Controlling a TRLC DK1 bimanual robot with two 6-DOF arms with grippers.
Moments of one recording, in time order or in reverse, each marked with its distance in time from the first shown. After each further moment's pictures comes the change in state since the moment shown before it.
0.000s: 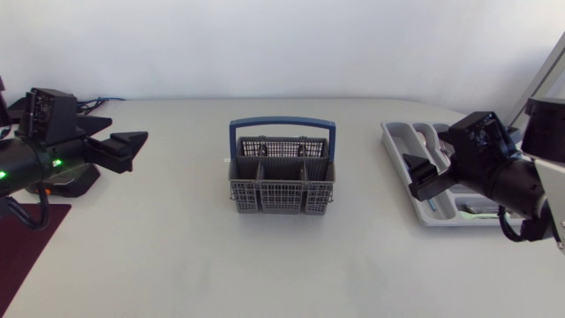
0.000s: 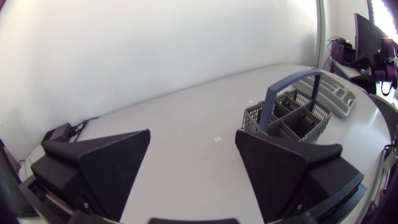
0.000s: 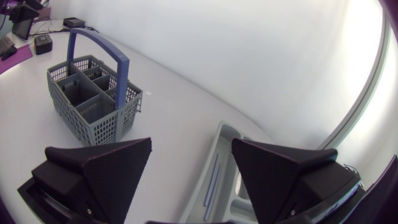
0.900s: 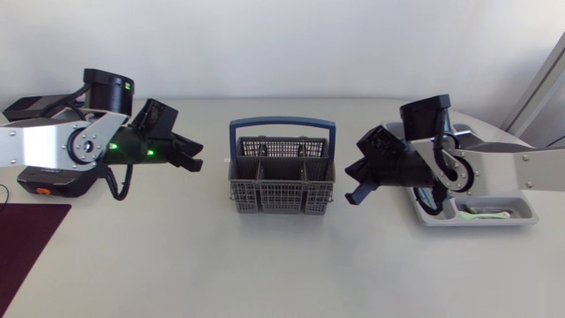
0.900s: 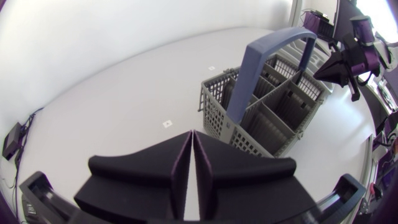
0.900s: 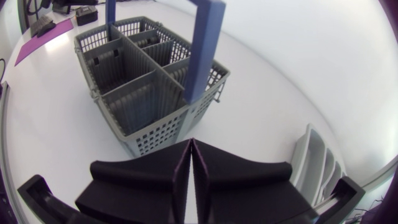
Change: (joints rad) left arm -0.217 0.512 0.235 -0.008 0.021 -0.001; right arm 0.158 0.567 0.237 -0.003 -0.159 -0.004
